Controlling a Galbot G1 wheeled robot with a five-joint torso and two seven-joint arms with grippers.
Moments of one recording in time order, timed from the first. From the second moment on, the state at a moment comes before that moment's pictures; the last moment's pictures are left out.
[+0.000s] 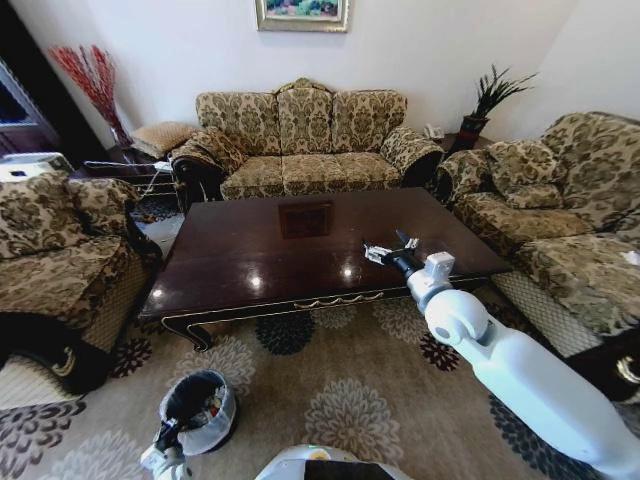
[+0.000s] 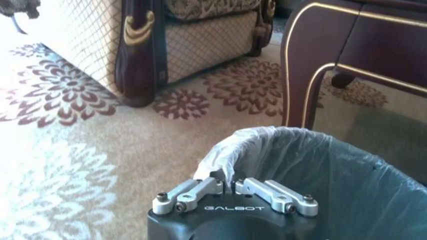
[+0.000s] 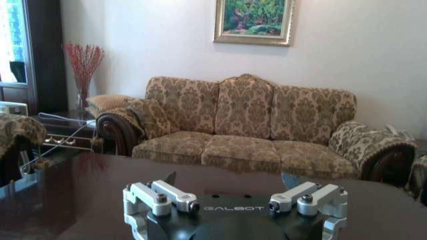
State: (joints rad) left arm 1.32 -1.40 -0.88 -0.84 -0.63 -0.44 -0.05; right arm -0.72 0.72 -0.03 2.10 0.87 -0.31 0.45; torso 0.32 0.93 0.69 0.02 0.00
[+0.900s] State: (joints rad) left arm 1.54 -1.44 -1.09 -1.52 -0.59 -0.26 0.00; right arm -0.71 0.70 0.00 2.15 0.89 -0.32 0.46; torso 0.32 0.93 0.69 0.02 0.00
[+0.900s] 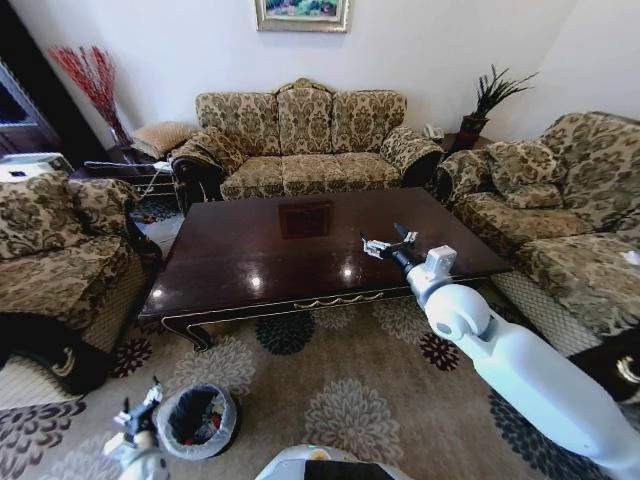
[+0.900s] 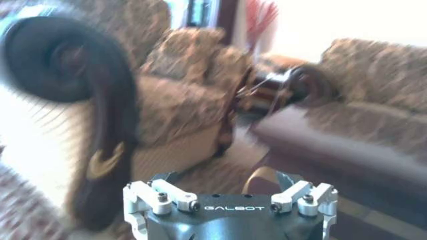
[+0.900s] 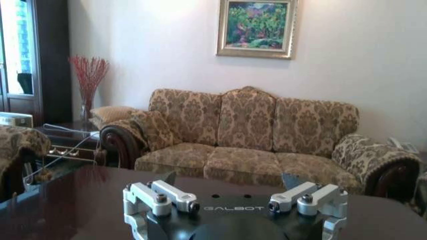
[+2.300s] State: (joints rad) left arm 1.76 -1.53 -0.97 -2.38 -0.35 0.12 0.05; right arm -1.64 1.13 0.53 2.48 0.27 -0.26 0.25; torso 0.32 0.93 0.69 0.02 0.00
